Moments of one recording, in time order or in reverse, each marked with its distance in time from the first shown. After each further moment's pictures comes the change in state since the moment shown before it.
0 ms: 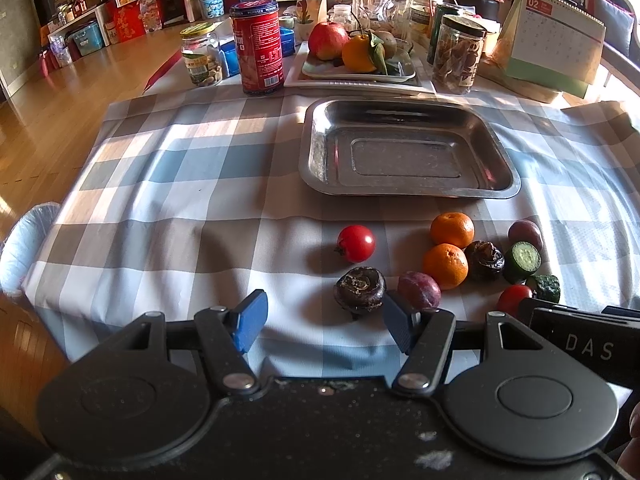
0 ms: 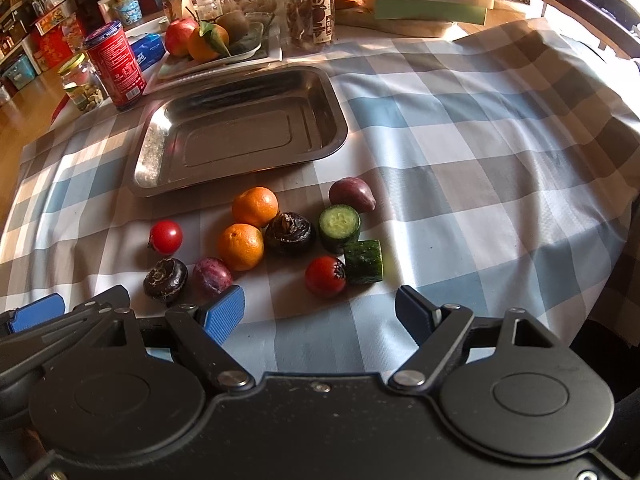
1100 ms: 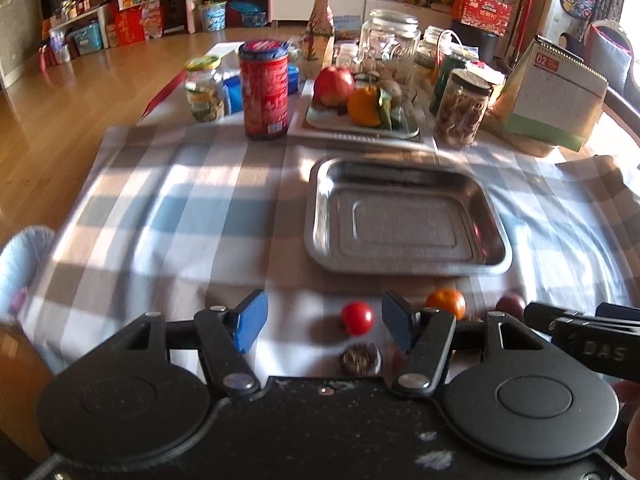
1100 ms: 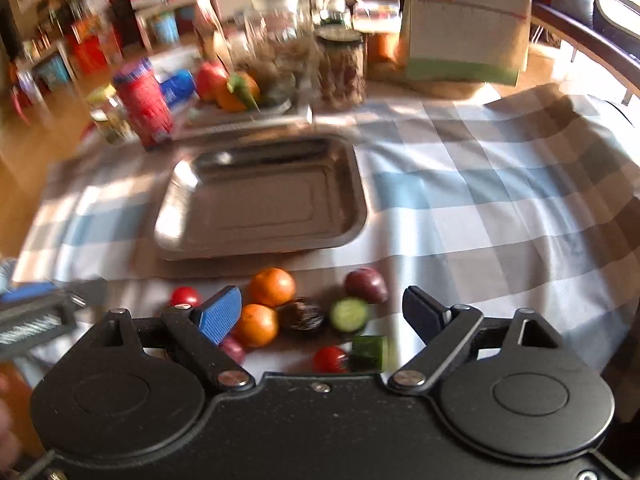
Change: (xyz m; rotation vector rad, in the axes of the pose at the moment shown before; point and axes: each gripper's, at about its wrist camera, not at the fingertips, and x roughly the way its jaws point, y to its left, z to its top) left arm -0.012 0.020 0.063 -0.045 -0.059 -0.056; right arm 0.000 -0.003 0.061 -0.095 -0.064 0.054
